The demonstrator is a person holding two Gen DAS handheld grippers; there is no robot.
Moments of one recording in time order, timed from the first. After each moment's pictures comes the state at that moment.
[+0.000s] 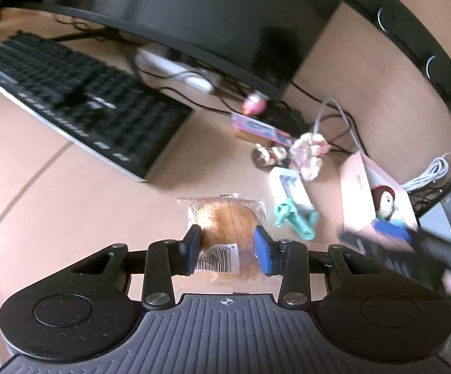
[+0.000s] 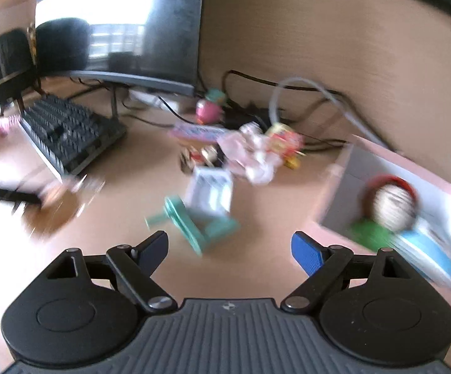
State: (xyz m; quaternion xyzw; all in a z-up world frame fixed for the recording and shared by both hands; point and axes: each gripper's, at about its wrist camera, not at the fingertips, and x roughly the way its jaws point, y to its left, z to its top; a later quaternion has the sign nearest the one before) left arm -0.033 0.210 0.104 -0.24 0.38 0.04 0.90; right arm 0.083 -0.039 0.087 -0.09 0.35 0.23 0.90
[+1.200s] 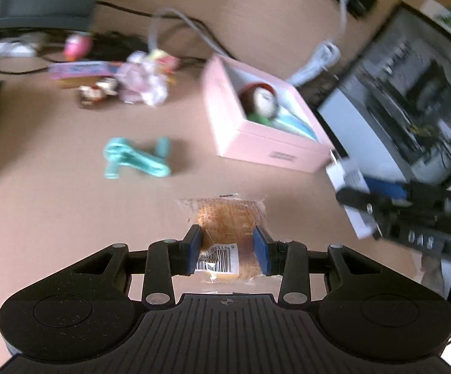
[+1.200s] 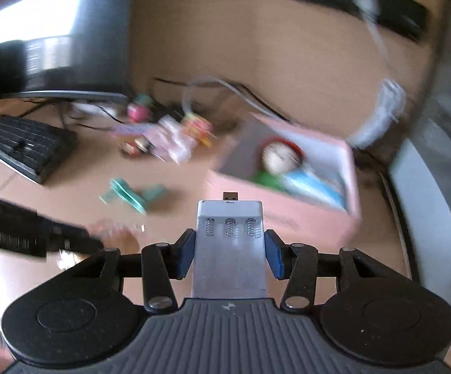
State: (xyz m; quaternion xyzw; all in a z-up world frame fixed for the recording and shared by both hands) left arm 0.010 0.085 0.081 -0.14 0.44 -0.24 0.85; right arm -0.017 -0.122 0.144 -0.06 0.37 0.06 0.92
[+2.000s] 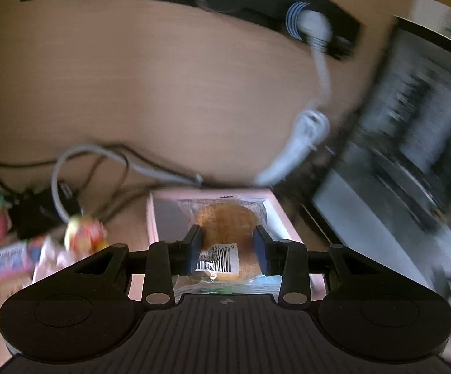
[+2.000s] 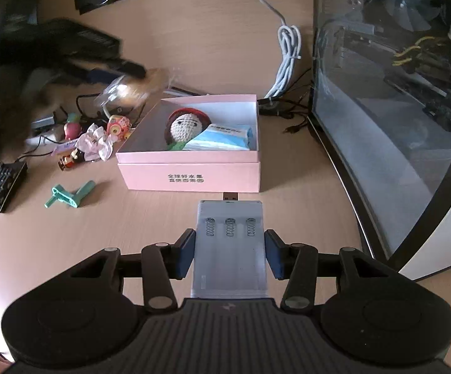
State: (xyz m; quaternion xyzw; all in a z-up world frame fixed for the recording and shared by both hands) left arm 0.181 -0.033 0.162 -0.07 0.34 -0.21 0.91; right arm -0.051 -0.219 0.122 0.04 0.36 -0.01 0.93
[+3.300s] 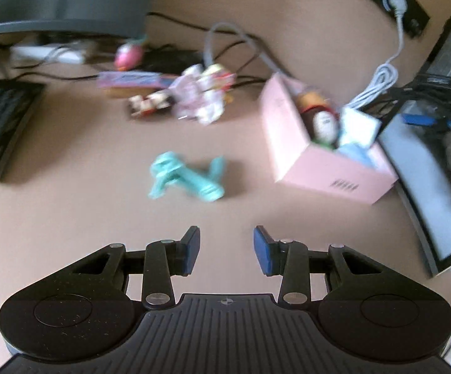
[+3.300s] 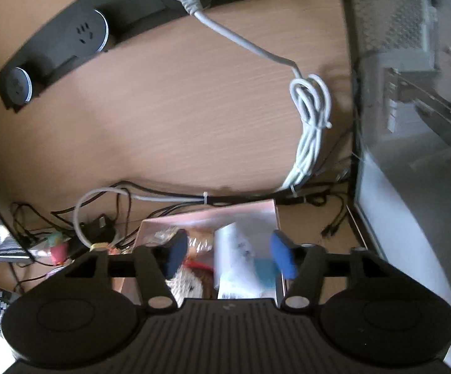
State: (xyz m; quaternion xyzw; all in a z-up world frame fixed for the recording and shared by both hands) left arm 0.021 0.090 0.068 -0.14 0.42 -0.09 0.89; right arm 0.152 -0.267 0.173 0.15 0.34 -0.01 0.93
